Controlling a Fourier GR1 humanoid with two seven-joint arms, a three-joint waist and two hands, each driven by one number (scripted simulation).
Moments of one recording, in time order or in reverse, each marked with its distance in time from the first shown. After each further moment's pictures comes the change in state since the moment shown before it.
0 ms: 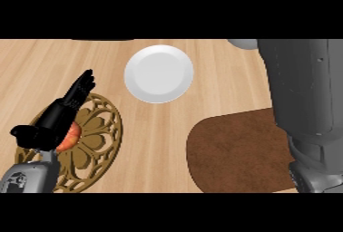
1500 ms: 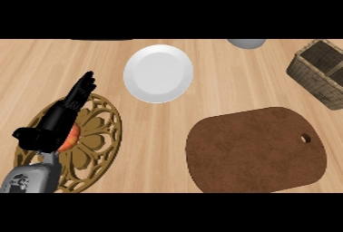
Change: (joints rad) left arm 0.012 -0.016 0.004 -0.002 -0.015 0.002 -0.006; right arm 0.010 -0.452 -0.320 0.496 -0.058 -0.326 -0.261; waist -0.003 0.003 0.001
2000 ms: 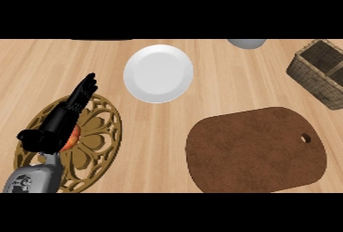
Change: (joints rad) left arm 0.008 -0.008 -0.006 0.009 -0.015 0.000 -0.020; right arm 0.148 -0.050 0.001 0.027 -0.036 -0.150 -0.128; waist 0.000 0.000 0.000
